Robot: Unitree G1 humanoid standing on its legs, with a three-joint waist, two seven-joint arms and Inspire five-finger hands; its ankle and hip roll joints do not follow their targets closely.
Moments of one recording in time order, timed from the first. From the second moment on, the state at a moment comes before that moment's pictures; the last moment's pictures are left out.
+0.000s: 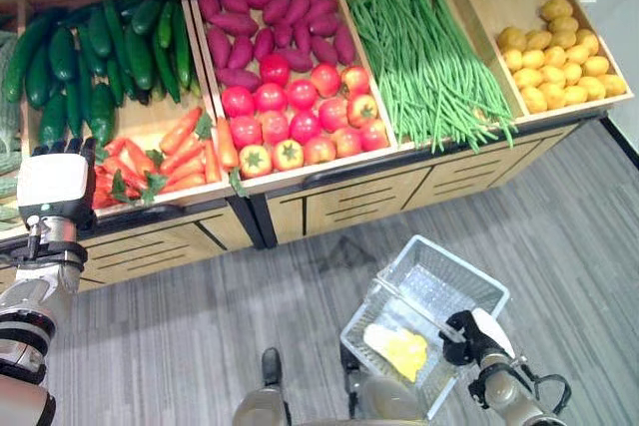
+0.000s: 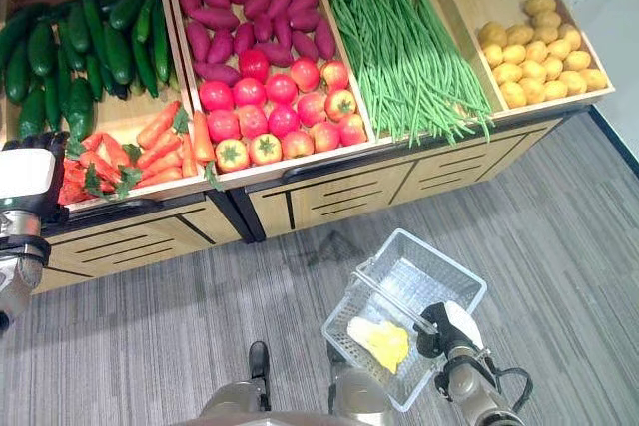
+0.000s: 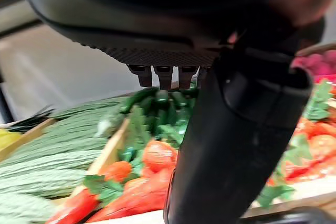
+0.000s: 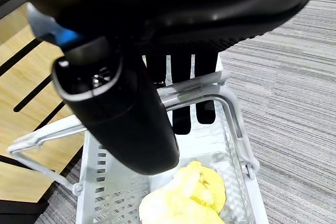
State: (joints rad) left arm -0.40 1.00 -0.34 0.79 0.61 0.01 0.54; right arm -0.03 -0.44 0.31 0.95 -0.26 -0.16 -0.30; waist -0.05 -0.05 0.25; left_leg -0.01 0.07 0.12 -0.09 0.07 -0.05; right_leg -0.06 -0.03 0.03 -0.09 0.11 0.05
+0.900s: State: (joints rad) left arm -0.54 1.07 -0.52 0.79 0.69 -0.03 0.45; right arm -0.11 -0.45 0.34 0.95 -0.26 -0.16 -0.30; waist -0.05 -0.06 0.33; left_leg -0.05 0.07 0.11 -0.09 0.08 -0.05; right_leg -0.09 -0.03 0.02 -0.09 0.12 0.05
